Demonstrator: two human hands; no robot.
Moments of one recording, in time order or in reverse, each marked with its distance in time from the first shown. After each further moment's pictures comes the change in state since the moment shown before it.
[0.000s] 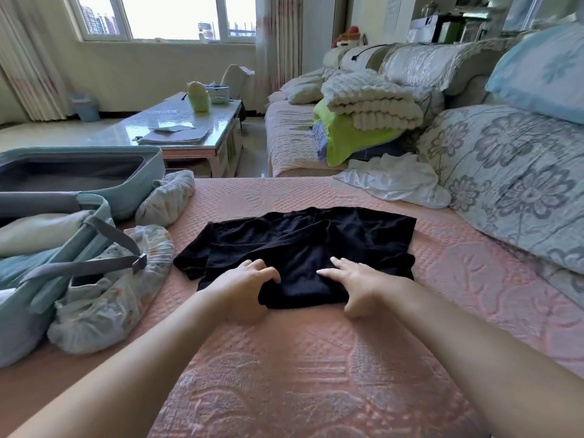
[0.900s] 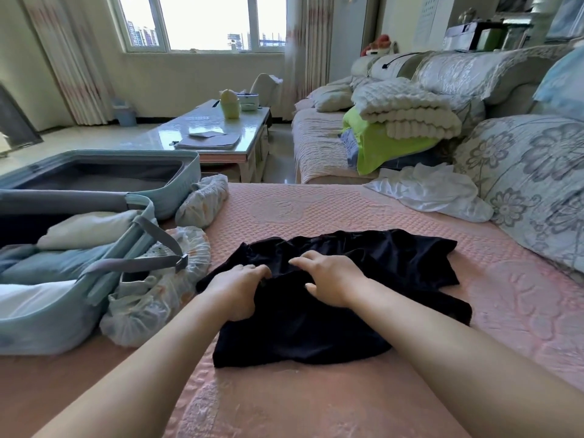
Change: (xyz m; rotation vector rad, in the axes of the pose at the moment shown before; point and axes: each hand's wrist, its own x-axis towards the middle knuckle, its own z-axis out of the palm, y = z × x) left_hand -0.034 -0.052 -0.010 0.025 0.032 -0.239; right_hand 0.055 -0.103 -0.015 -0.198 0.411 -0.265
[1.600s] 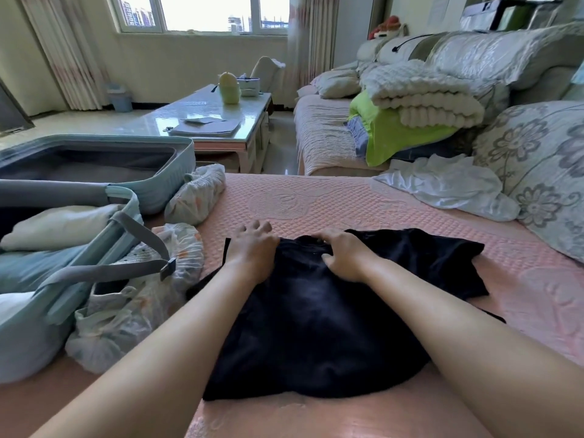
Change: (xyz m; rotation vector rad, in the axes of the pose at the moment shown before) left_hand 0.100 -0.001 -0.003 0.209 0.306 -0.093; right_hand 0.064 0.055 0.014 0.489 0.077 0.165
